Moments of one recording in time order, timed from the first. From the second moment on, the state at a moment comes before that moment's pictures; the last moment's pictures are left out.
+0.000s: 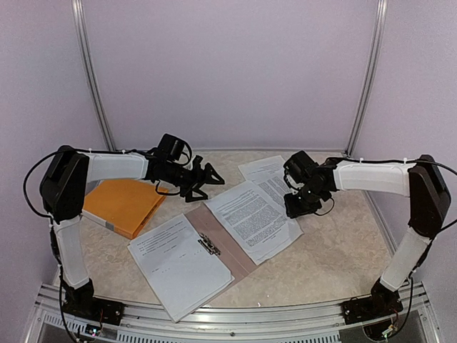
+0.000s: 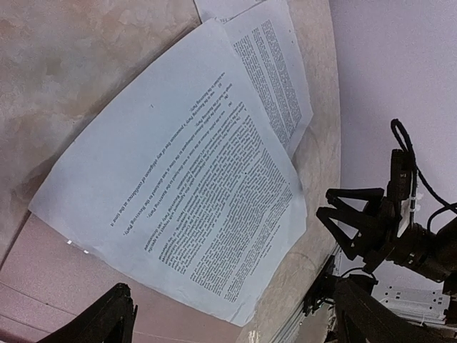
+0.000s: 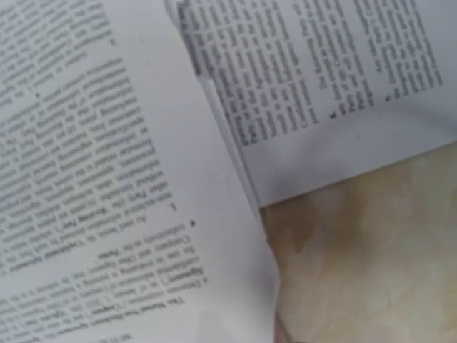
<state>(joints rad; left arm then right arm) -0.53 1.97 1.38 -0.20 0.62 -0.77 0.63 1.70 1.17 -0.64 0.14 0.37</state>
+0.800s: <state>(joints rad) -0.57 2.03 1.29 -0.08 0.74 -1.00 0.49 1.92 1.30 -0.47 -0.12 0.15</state>
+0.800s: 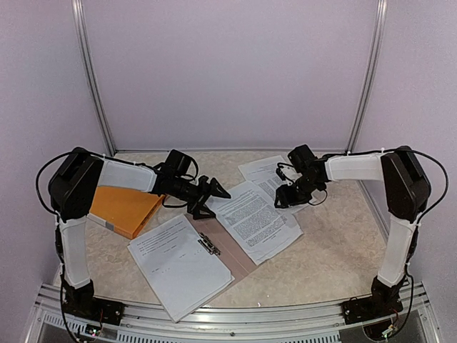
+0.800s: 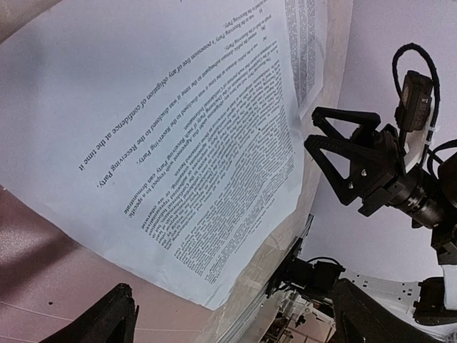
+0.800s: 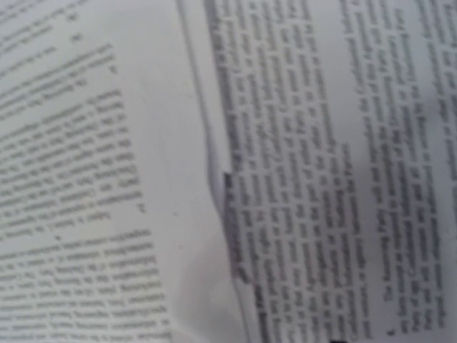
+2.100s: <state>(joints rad) -0.57 2.04 1.21 -0.07 0.72 -1.02 0.47 1.85 1.14 -0.37 -0.33 0.19</state>
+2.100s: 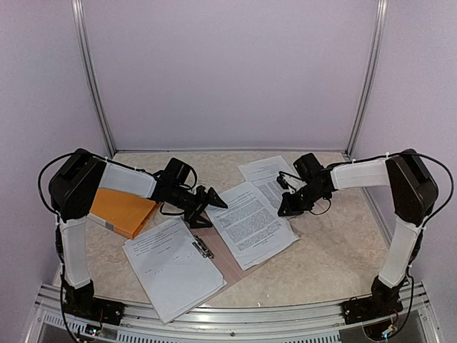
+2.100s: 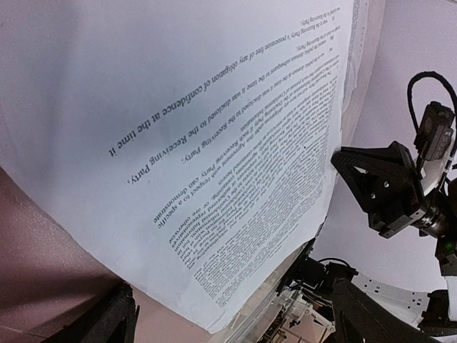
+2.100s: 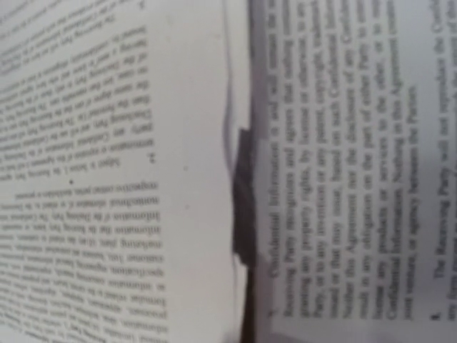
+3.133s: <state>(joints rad) -0.58 2.10 1.23 0.07 0.76 -1.05 0.47 1.78 1.00 -0.25 -0.38 0.31</state>
